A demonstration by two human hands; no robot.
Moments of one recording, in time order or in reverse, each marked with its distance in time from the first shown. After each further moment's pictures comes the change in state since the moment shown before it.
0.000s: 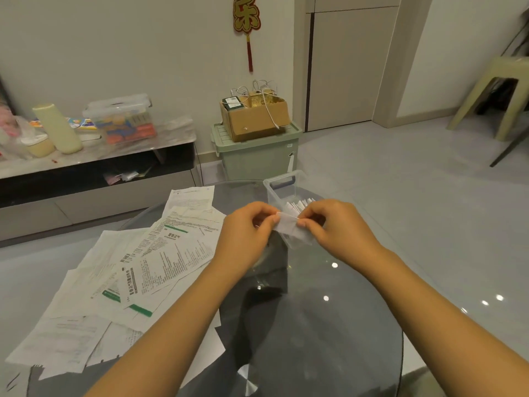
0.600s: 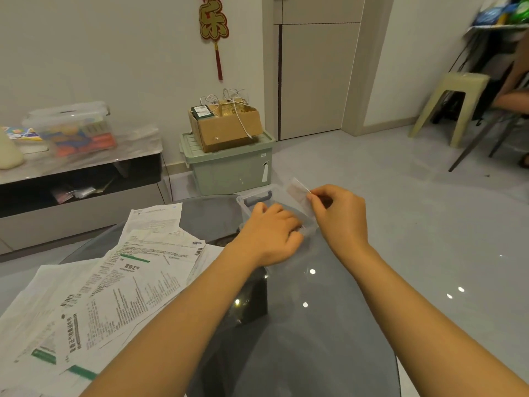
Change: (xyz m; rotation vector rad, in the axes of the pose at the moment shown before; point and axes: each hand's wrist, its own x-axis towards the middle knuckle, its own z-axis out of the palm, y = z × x) left_hand 0.084 -0.004 0.070 0.649 -0.484 0.496; right_hand 0.046 0.043 -0.002 0.045 0.490 0.213
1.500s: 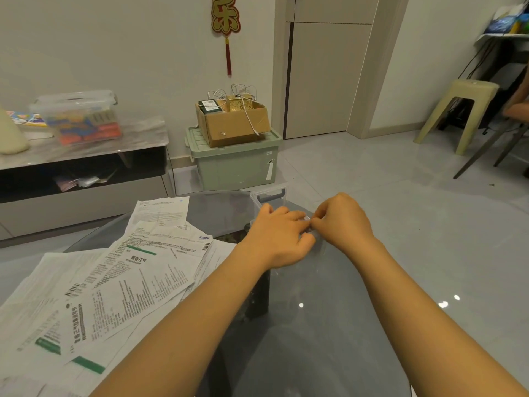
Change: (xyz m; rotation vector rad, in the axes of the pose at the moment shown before) left_hand -0.008 -0.001 0.004 0.006 0.033 -0.037; right_hand 0.010 -0.002 0.016 -0.409 -0.398 0.142
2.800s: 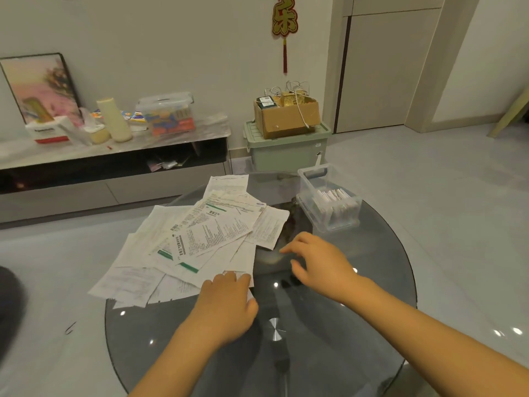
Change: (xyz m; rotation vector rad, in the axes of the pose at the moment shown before) left_hand -0.240 0.043 -0.022 0.071 -0.347 -0.621; right_hand -0.147 -0.031 0.037 0.087 -0.246 -0.684
